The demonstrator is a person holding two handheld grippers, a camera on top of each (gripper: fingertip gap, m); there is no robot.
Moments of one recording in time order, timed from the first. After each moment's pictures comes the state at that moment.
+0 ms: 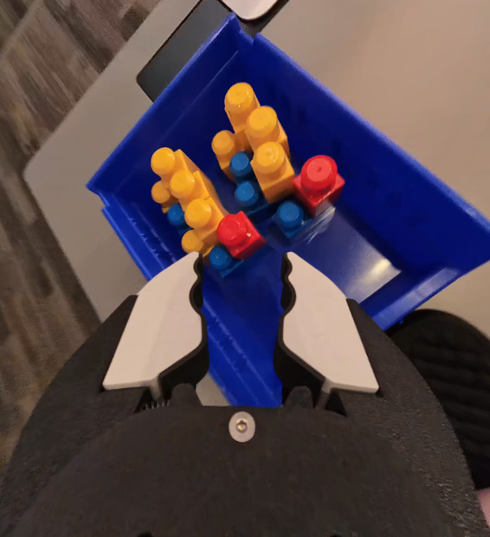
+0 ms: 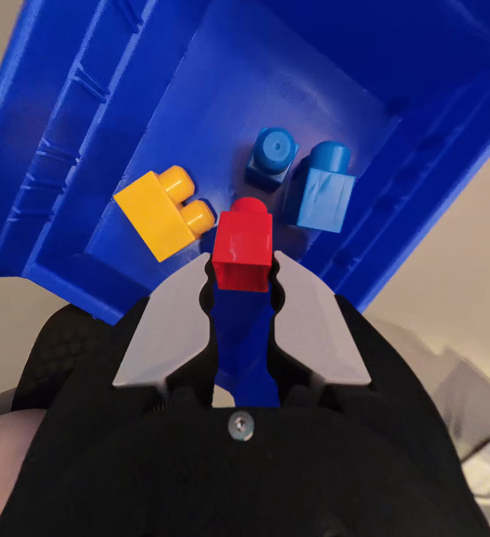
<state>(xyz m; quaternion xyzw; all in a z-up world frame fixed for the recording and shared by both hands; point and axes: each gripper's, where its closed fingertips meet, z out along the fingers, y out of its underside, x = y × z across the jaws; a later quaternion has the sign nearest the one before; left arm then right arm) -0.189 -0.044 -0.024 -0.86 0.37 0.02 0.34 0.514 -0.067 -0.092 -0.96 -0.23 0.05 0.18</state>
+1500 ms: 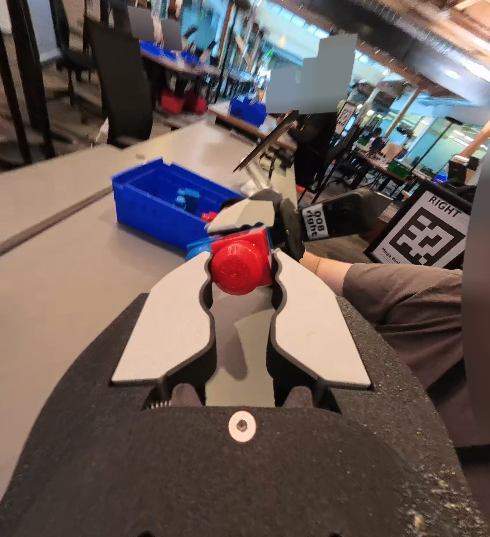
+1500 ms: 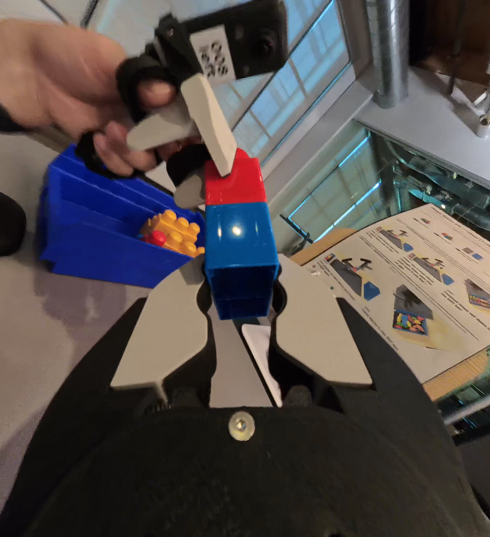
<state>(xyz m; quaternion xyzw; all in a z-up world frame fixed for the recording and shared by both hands) 0.091 -0.136 0.103 -0.63 0.41 -0.53 0.39 0.101 -0.116 0.077 -0.43 -0.51 0.10 0.74</state>
